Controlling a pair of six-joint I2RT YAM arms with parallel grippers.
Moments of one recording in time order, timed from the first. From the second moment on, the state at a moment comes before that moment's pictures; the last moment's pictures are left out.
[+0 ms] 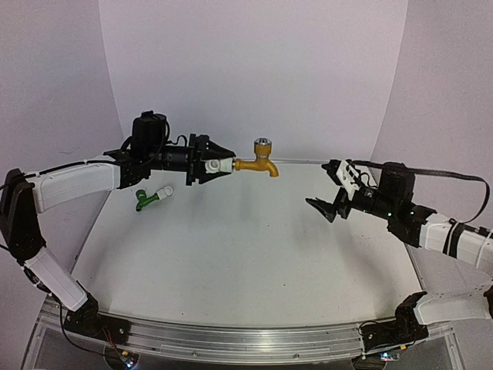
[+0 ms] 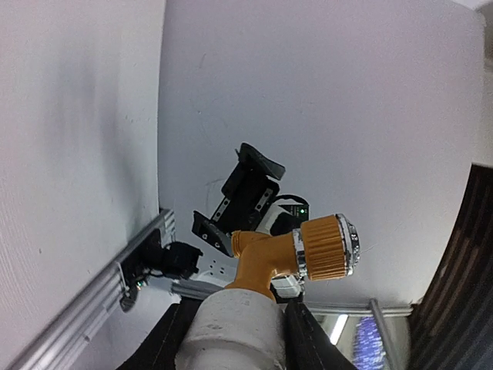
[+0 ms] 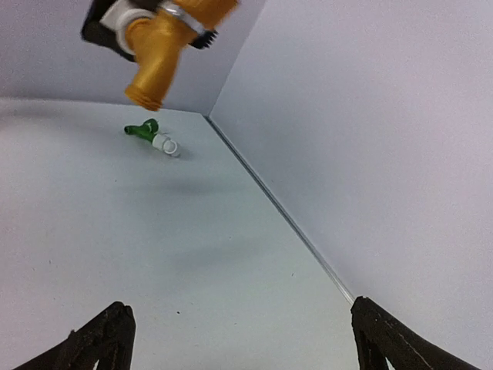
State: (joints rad) left arm -0.61 1.56 1.24 0.13 0.89 -1.49; right arm 0.49 1.10 0.68 0.27 -0.41 -0.56
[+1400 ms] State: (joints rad) left arm -0.61 1.63 1.18 0.13 1.15 -1.82; right arm 0.80 1.48 0.92 0.53 -0.50 -1.56
